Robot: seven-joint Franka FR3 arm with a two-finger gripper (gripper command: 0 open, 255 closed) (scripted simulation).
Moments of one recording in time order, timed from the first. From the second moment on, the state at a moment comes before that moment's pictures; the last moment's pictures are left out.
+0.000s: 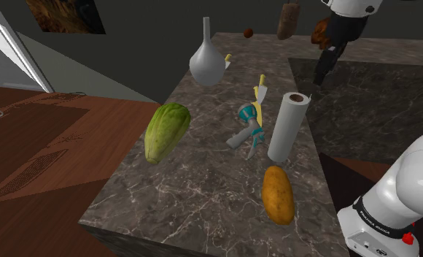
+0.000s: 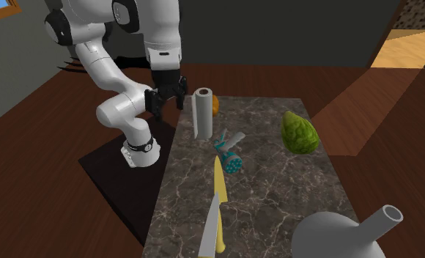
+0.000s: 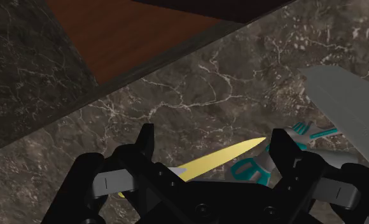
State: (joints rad) arm 0.01 -0.81 0.03 -2.34 -0.10 1.58 -0.12
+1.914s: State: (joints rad) arm -0.12 -0.38 0.38 -2.52 0.07 2.28 0.66
